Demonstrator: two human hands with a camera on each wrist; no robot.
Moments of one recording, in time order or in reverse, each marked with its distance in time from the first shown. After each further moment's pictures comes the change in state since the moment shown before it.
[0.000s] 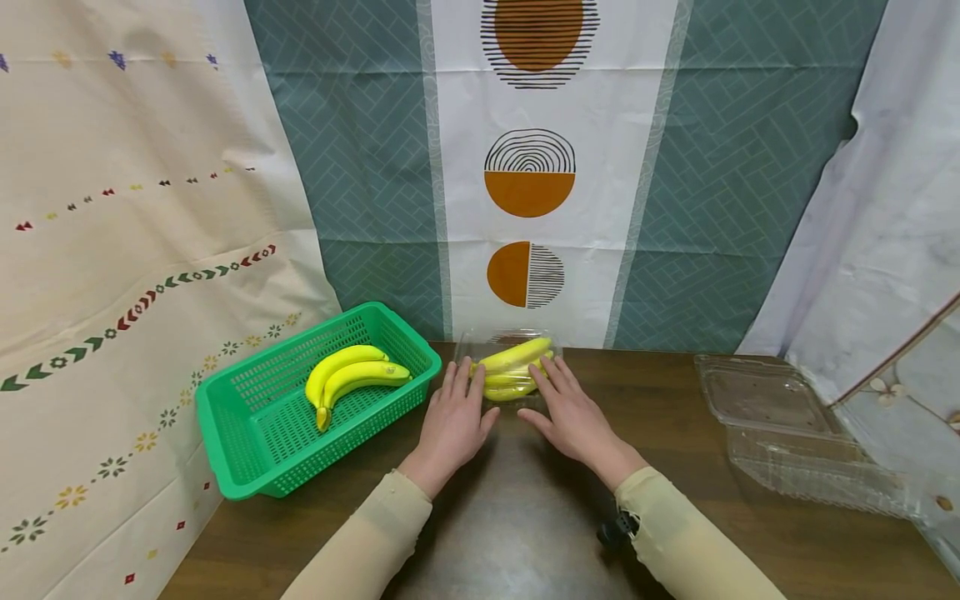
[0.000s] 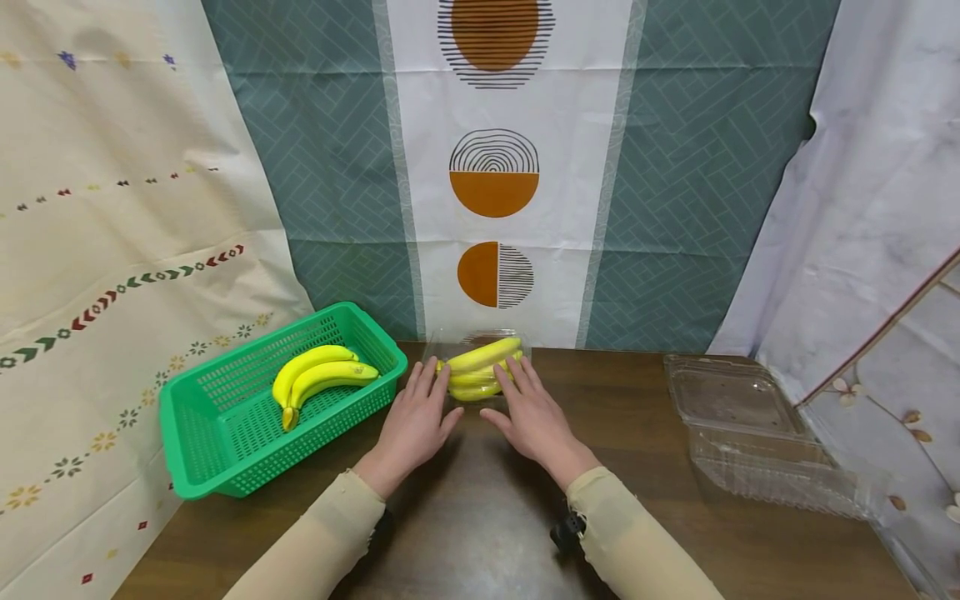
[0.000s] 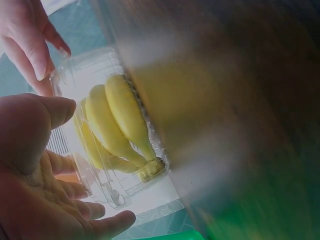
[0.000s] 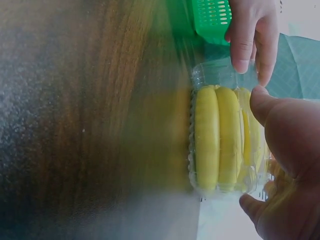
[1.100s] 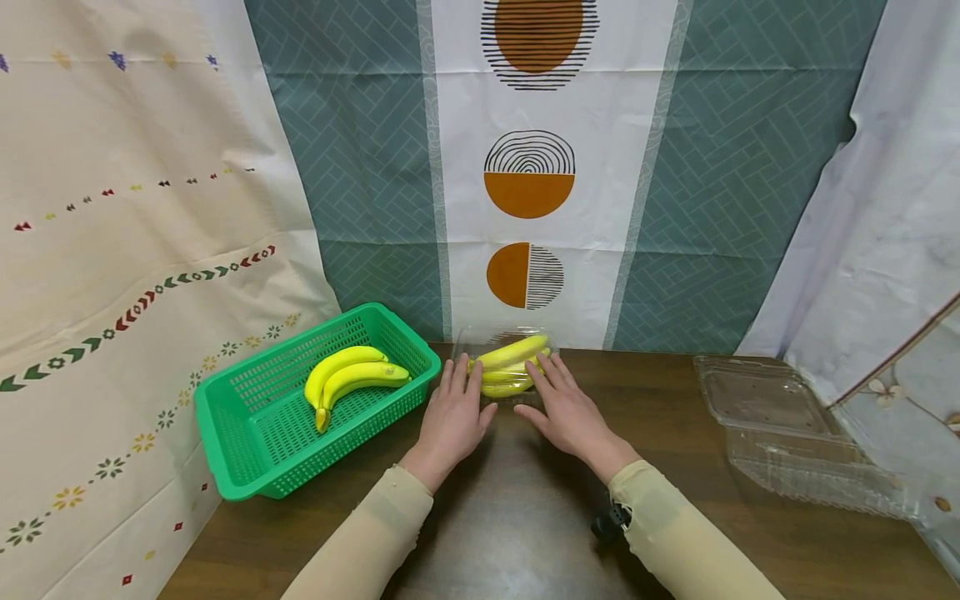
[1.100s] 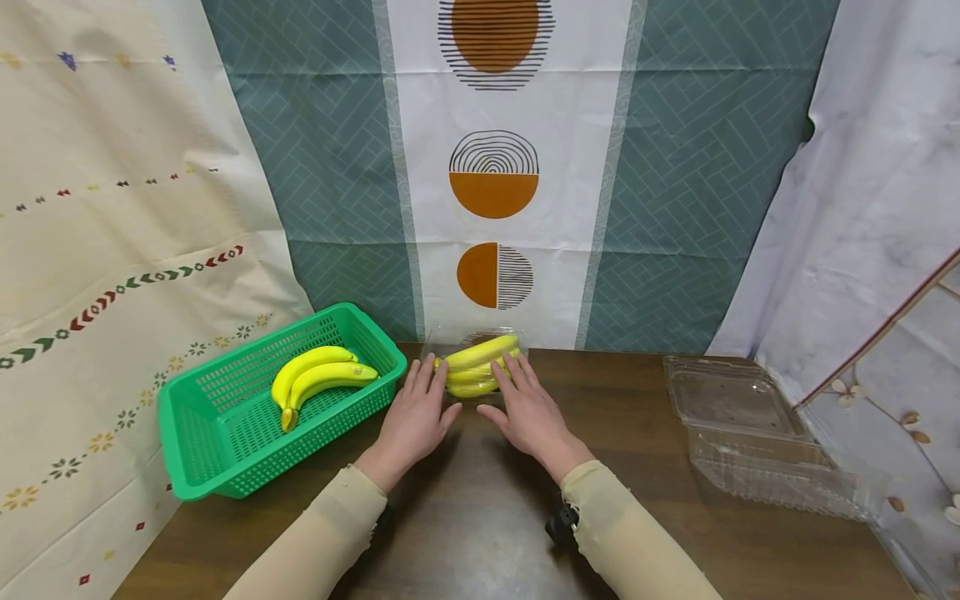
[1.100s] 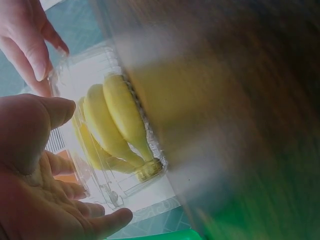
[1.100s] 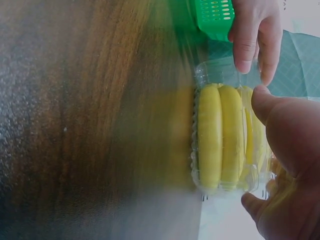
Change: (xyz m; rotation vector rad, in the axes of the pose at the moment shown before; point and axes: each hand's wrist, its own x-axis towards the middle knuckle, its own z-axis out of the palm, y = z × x) left_hand 0.008 -0.003 0.002 -0.015 -0.008 -0.028; right_hand 0.008 0.001 0.002 0.017 0.009 -0.021
